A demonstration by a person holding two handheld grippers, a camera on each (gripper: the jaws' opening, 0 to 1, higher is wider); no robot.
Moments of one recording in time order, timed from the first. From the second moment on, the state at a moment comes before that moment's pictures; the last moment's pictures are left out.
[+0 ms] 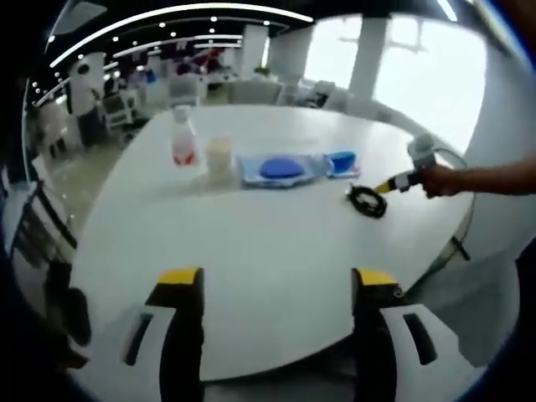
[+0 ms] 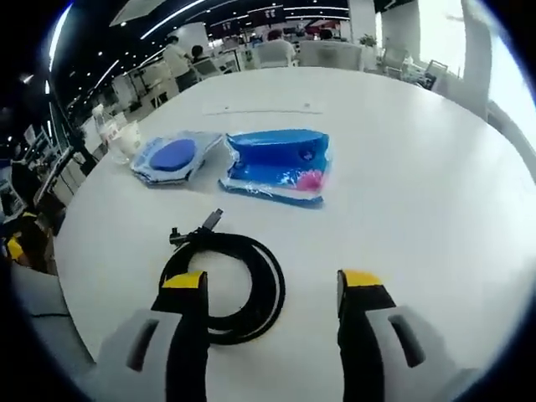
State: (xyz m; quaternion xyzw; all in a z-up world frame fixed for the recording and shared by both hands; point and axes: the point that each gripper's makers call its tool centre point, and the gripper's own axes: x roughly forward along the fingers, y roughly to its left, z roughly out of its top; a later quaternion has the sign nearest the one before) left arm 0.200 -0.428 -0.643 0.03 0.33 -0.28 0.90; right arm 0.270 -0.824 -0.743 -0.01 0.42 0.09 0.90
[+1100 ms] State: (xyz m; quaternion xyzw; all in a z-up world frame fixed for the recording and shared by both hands) left arm 0.199 -0.427 -0.649 0.03 0.34 -0.28 0.90; right arm 0.288 -0.814 -0.763 -0.09 0.42 0.13 0.90
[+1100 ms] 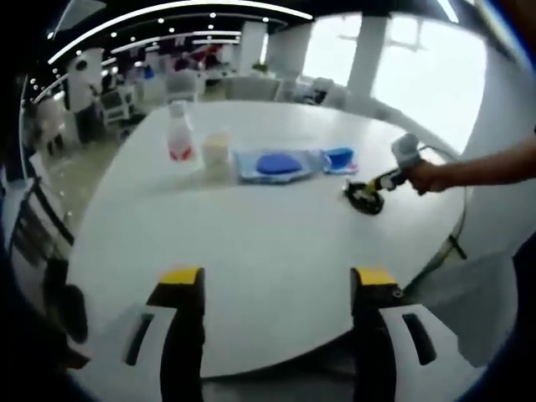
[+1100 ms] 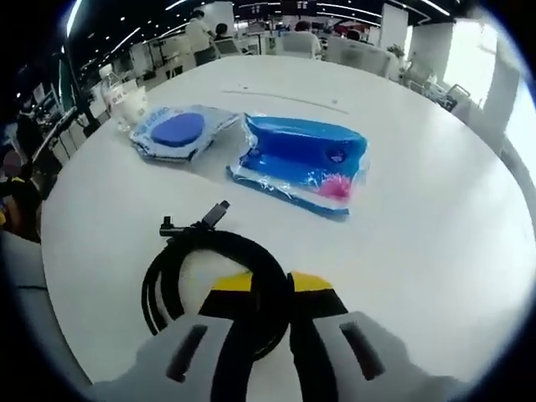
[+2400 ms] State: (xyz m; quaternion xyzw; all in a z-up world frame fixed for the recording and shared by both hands) left arm 0.199 -0.429 -0.645 0.02 0.34 -0.28 0.90; right arm 0.332 -0.764 -0.728 -0.12 0.40 0.19 0.89
